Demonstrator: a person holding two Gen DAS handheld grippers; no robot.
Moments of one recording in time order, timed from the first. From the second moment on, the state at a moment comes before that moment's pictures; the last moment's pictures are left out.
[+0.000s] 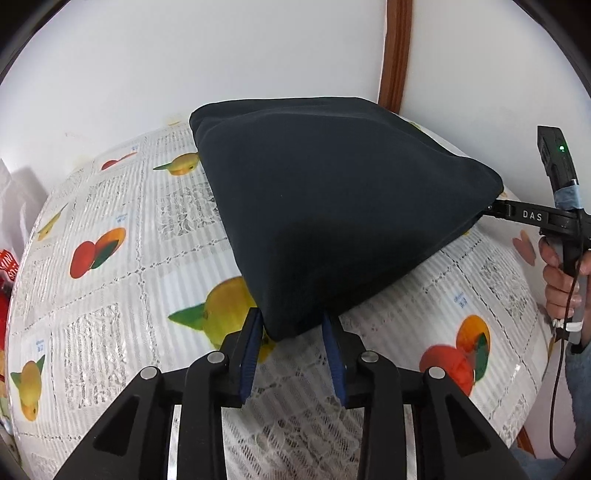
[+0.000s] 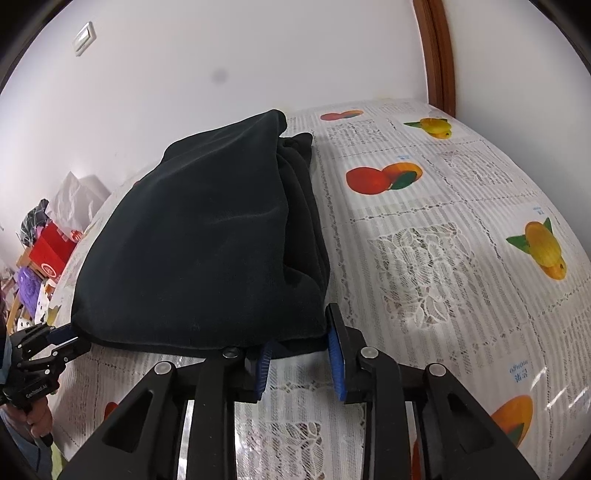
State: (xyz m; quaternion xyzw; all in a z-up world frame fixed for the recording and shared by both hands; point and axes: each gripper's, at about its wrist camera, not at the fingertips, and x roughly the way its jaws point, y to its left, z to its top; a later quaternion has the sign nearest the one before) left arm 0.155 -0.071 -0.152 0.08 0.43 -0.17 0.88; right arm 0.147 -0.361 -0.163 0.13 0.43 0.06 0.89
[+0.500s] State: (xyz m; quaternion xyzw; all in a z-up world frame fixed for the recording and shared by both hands) left arm 0.194 -0.042 -0.140 0.03 0.43 -0.12 0.89; right arm 0.204 -0.341 -0.161 0.12 0.42 0.07 0.90
